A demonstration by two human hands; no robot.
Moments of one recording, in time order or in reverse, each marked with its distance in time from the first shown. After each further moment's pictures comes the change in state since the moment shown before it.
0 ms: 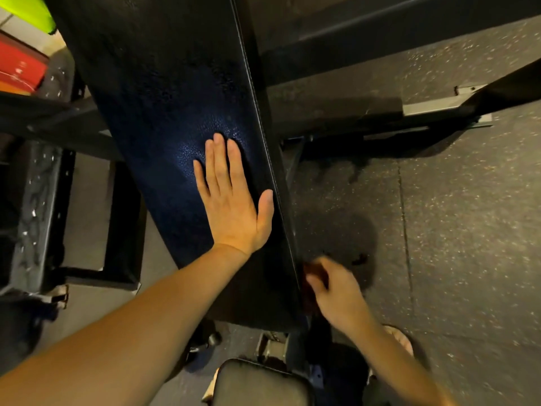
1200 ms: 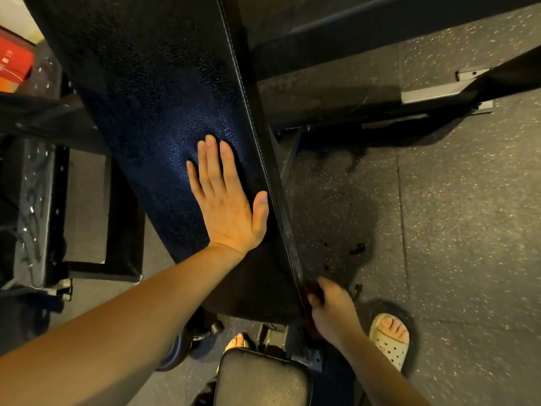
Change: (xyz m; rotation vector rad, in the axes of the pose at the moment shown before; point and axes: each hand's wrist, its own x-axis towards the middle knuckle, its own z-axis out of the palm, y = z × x) left_hand 0.000 0.001 0.003 0.030 0.009 0.020; right_hand -0.016 0.020 0.024 0.016 -0.049 0.209
